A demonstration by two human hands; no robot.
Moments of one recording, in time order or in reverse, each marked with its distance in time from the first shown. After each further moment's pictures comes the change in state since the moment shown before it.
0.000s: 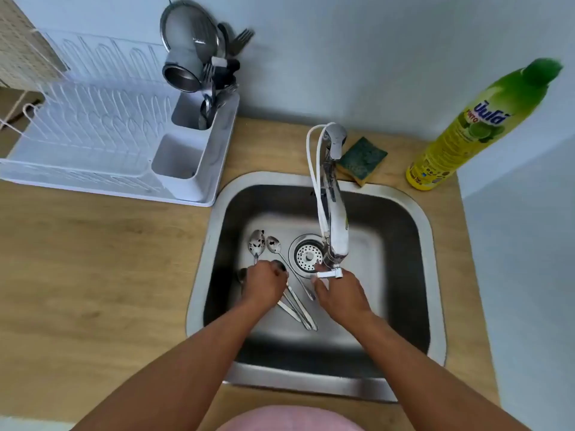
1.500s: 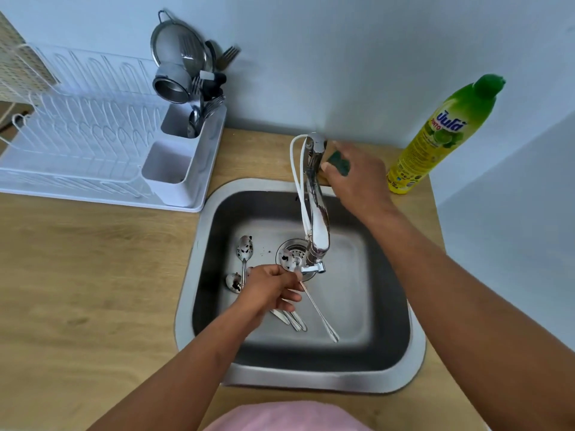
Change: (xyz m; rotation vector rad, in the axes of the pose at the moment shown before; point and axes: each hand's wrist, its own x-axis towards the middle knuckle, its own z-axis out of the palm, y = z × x) left_hand -0.043 0.034 -0.016 -0.882 -0.351 -0.141; right_hand 0.087 -0.078 -0.169 0.024 0.469 -0.257
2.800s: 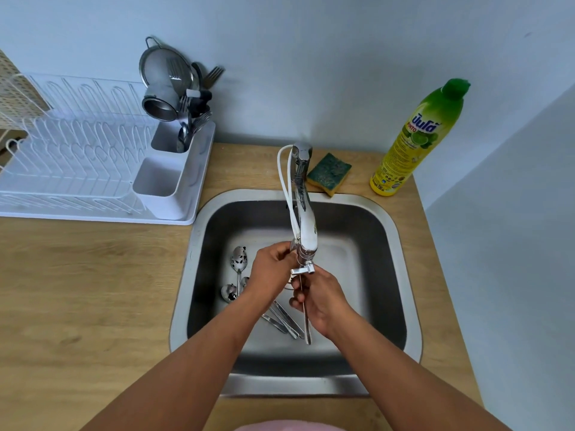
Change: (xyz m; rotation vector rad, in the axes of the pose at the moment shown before) left_hand 0.008 0.031 0.025 0.229 0.075 0.400; right_hand -0.159 0.005 0.078 1.235 -0.309 1.057
